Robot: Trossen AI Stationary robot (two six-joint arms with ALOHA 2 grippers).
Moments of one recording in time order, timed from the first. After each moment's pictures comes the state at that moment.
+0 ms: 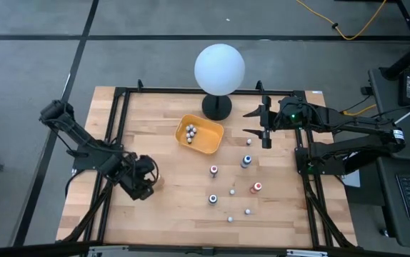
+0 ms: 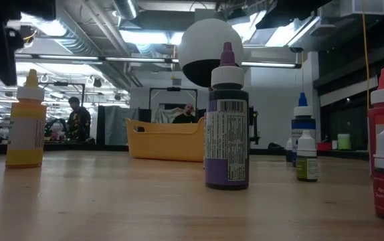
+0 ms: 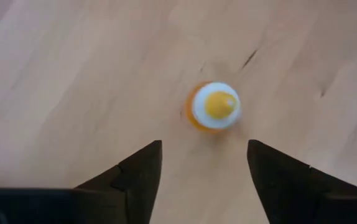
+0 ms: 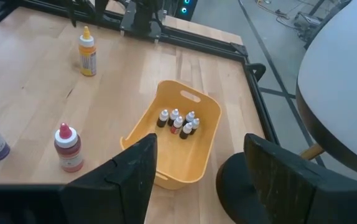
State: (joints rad) left arm -0.66 1.23 0.86 -0.95 -0.35 -1.22; right arm -0.15 0.98 0.94 -0.41 0.01 -0.33
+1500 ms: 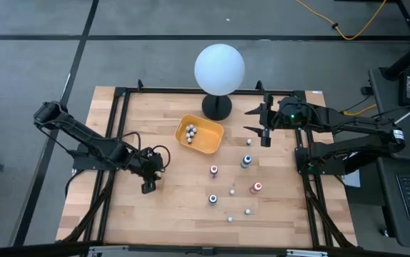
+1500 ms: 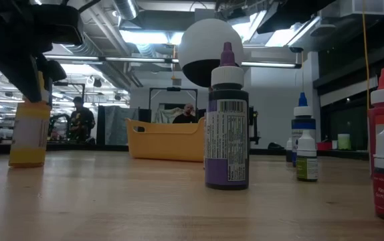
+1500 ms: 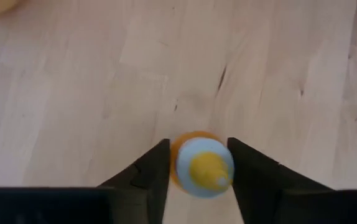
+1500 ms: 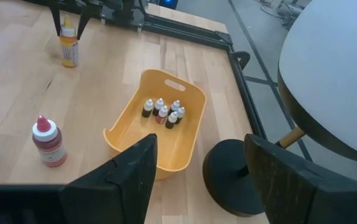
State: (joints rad) left arm -0.42 1.14 0.66 -0.59 -0.16 -0.69; right arm -0.15 0.98 0.94 -0.43 0.09 -0.32
